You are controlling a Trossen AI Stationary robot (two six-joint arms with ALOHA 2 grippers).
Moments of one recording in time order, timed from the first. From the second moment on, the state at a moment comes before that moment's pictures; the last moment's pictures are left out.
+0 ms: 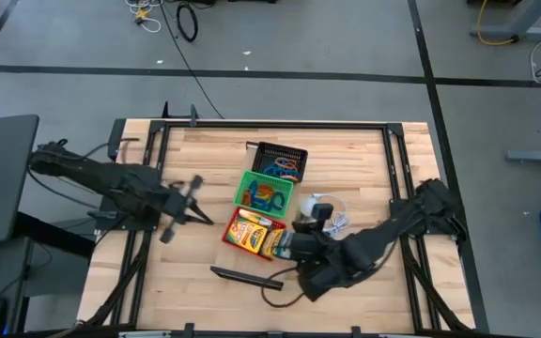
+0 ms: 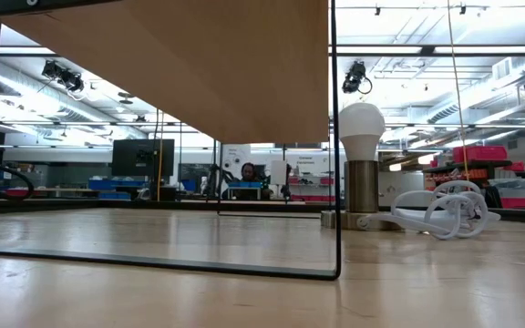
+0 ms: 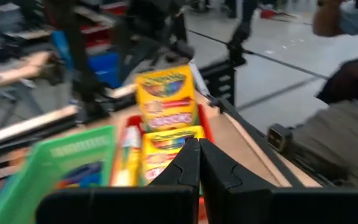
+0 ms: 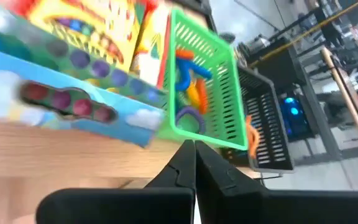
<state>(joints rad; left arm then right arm) -0.31 0.75 0.66 -0.10 0.06 0.22 0.58 1.91 1.86 -1.28 0.95 0.46</state>
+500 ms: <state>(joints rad) -0.31 0.23 0.66 -0.48 -0.18 0.16 0.94 1.53 1.86 -1.27 1.07 0.34</state>
